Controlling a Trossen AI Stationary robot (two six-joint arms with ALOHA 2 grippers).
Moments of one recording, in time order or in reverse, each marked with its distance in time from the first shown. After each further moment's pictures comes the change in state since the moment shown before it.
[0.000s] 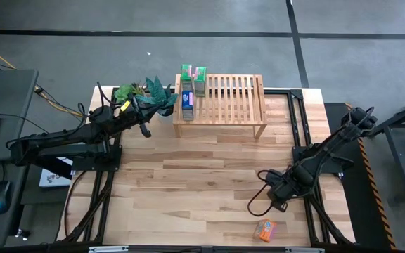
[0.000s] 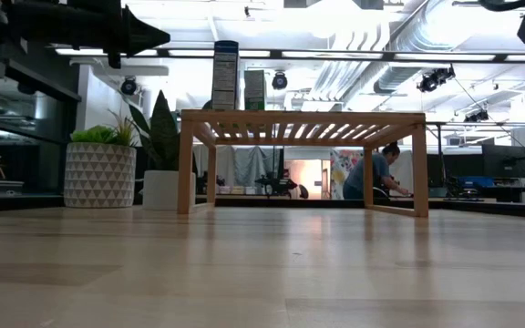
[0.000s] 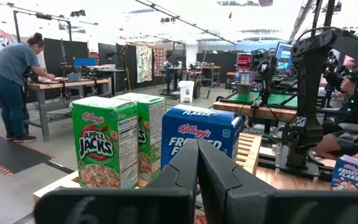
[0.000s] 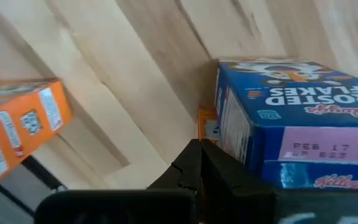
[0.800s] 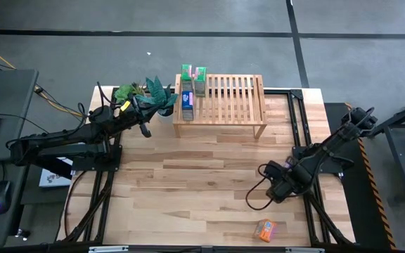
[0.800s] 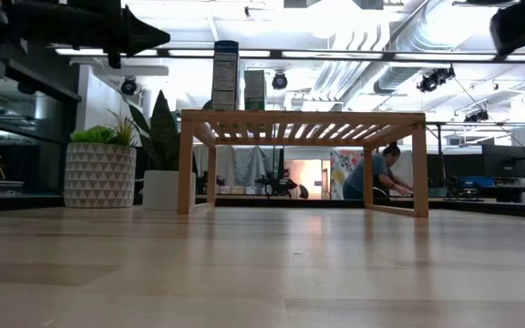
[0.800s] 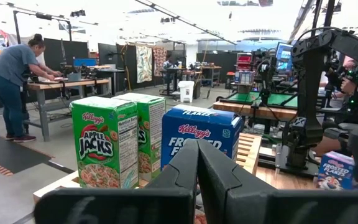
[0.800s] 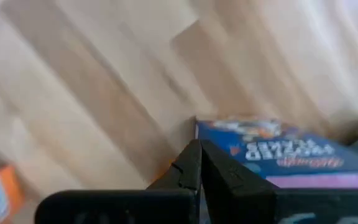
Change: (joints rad) left arm 0.000 0.000 0.000 0.000 0.000 0.000; right arm -0.030 0.000 -0.001 -0.082 0.269 0.045
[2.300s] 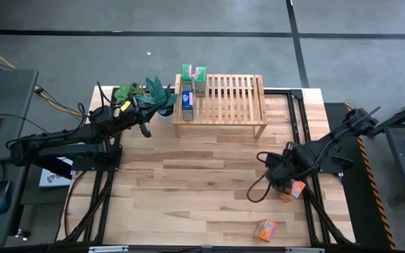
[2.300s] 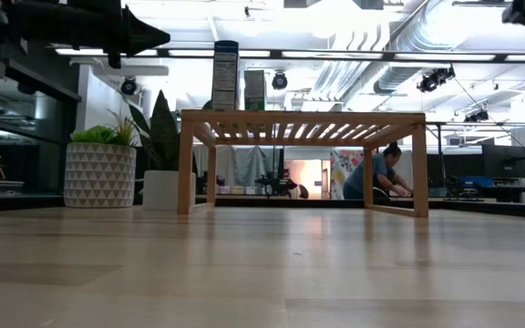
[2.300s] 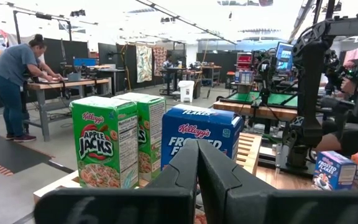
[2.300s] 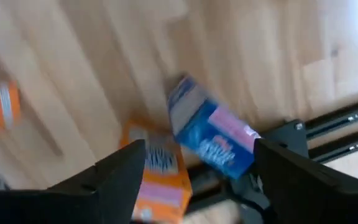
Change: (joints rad) left arm 0.000 0.000 0.000 -0.001 0.000 0.001; right arm -0.122 -0.001 0.311 -0.375 -0.106 -0.409
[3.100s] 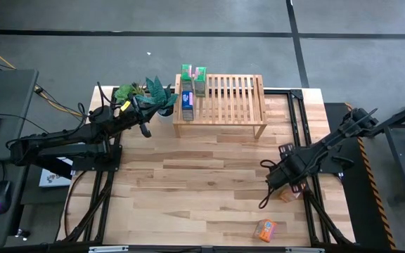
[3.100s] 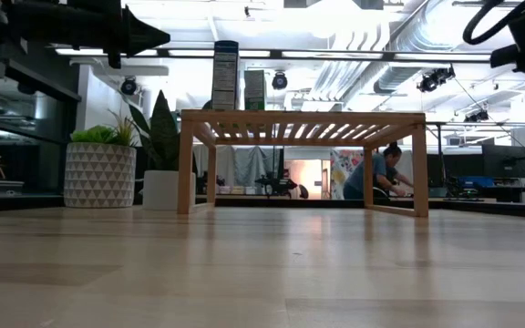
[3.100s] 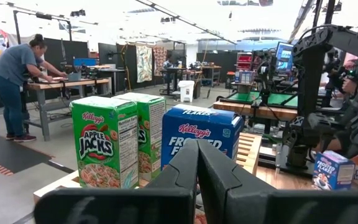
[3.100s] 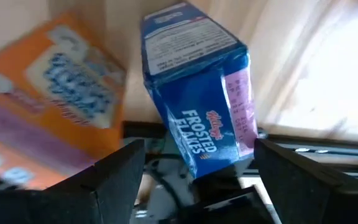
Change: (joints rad) left arm 0.000 0.000 0.000 0.000 0.000 0.000; right arm 0.002 0.000 -0.235 0.002 -0.032 -0.550
